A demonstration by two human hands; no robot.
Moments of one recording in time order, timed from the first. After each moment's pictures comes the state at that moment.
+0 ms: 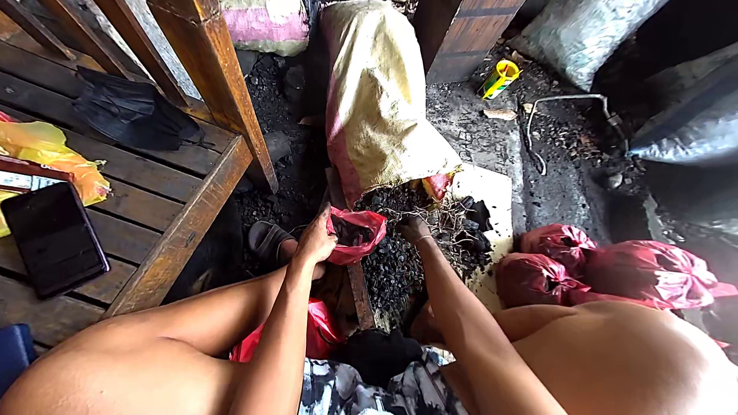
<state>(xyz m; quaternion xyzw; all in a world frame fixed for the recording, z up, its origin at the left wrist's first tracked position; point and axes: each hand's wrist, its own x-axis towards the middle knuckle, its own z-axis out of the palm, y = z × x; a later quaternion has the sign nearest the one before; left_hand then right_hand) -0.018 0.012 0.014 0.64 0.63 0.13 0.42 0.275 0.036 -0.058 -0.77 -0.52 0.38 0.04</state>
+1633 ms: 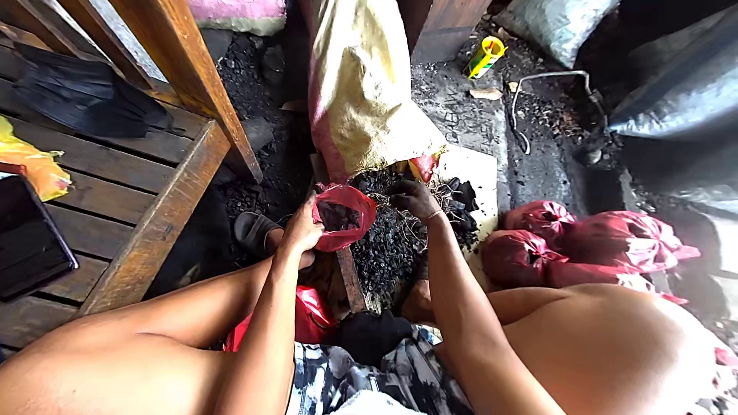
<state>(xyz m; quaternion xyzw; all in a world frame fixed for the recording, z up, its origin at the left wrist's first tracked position) -0.015 0.003 0.007 0.65 0.63 0.15 0.40 0.293 0.024 0.011 -0.63 -0.55 0.47 0.30</state>
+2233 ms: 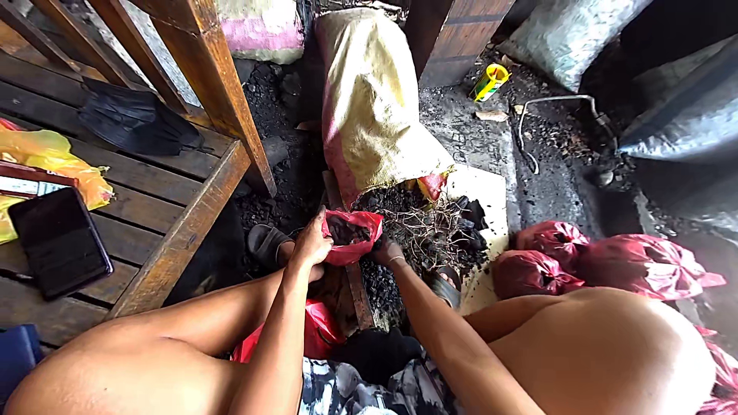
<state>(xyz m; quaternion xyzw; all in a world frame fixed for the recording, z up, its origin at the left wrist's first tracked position) -0.020 0.005 0.020 0.64 0.64 0.12 0.41 0.211 -0.012 -0.088 -0.77 -0.51 0.39 -0.01</state>
